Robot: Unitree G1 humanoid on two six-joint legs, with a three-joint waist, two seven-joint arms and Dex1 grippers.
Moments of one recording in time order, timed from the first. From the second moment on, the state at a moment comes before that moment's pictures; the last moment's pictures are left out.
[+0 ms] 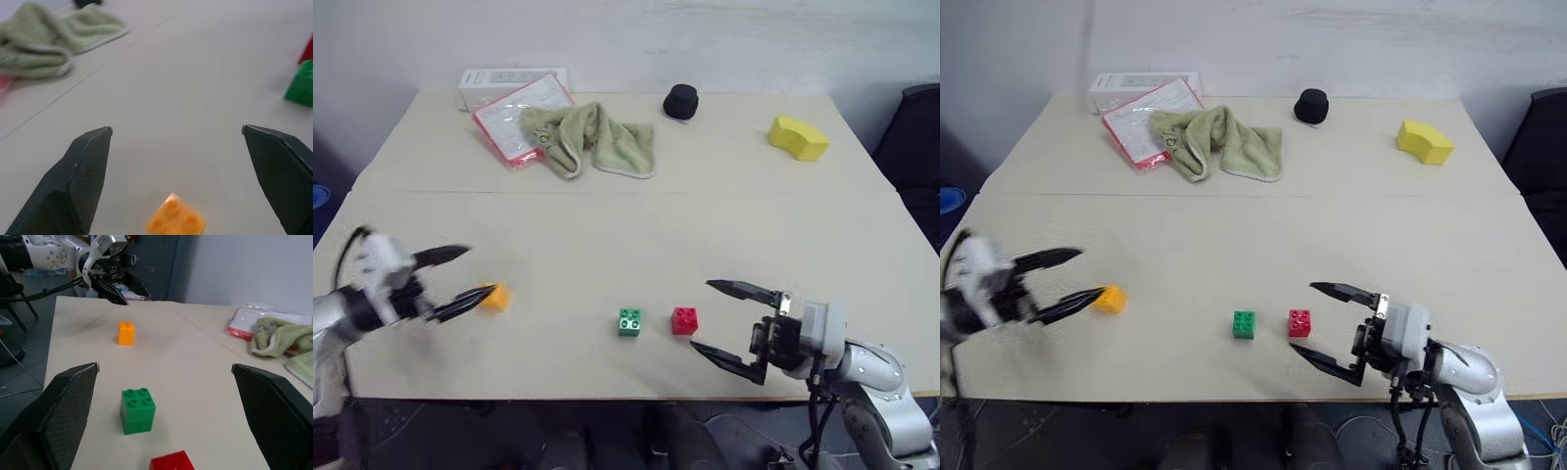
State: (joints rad) left arm 0.07 0.79 0.61 0.03 -0.44 0.21 -1.11; right arm 0.11 -0.54 -0.05 -0.44 0.56 -0.08 1.07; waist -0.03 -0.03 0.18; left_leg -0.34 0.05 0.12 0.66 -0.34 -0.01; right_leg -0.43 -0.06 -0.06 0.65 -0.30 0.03
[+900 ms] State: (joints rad) left arm 0.17 0.27 0.39 -0.27 -0.32 0.17 -0.47; right arm 0.11 -0.53 -0.03 -0.40 0.53 -0.13 1.08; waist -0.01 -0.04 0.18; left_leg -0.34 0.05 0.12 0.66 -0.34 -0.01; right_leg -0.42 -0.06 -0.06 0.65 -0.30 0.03
